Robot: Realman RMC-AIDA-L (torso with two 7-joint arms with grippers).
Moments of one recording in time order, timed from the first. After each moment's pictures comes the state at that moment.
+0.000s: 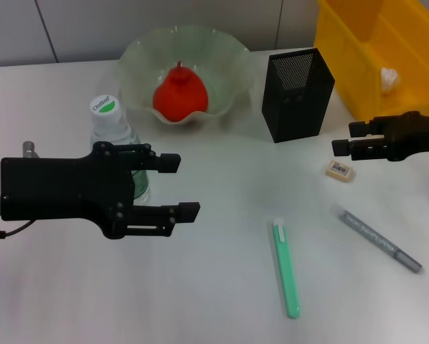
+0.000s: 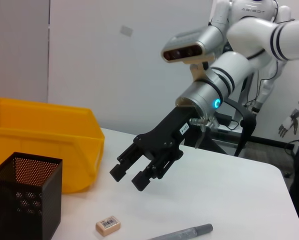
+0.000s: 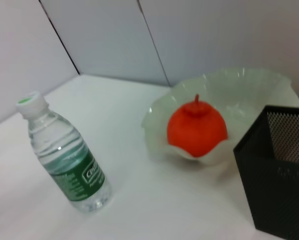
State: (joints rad) left arm -0.29 -2.07 1.25 1.36 1.73 1.61 -1.79; right arm 0.83 2.06 -2.91 0.90 0.24 -1.77 1.49
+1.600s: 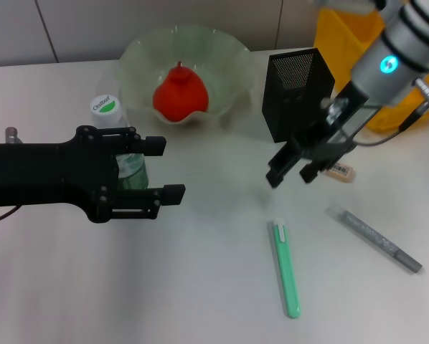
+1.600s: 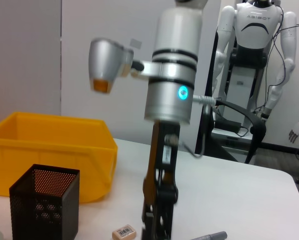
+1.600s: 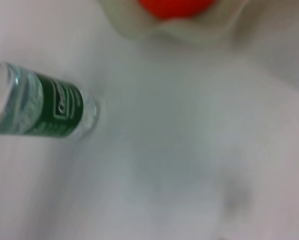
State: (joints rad) left arm -0.32 -2.06 1.17 1.32 1.73 1.64 -1.75; right arm 1.37 2.09 -2.91 0.68 -0.56 -1.63 2.44
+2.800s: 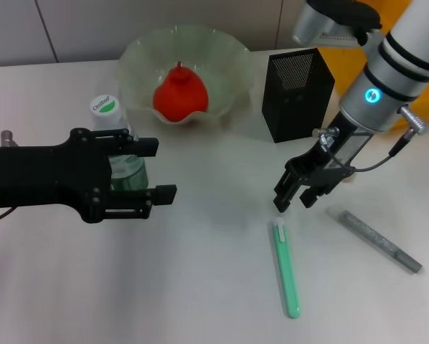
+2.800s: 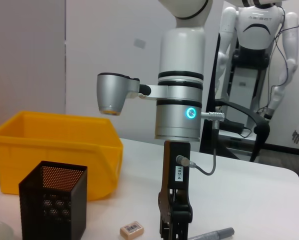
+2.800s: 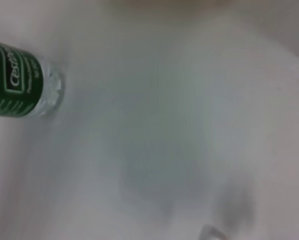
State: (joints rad) left arm -0.34 -2.06 1.12 1.24 1.74 1.65 -1.67; right arm 1.35 2.09 -2.91 0.55 -0.63 -1.53 2.52
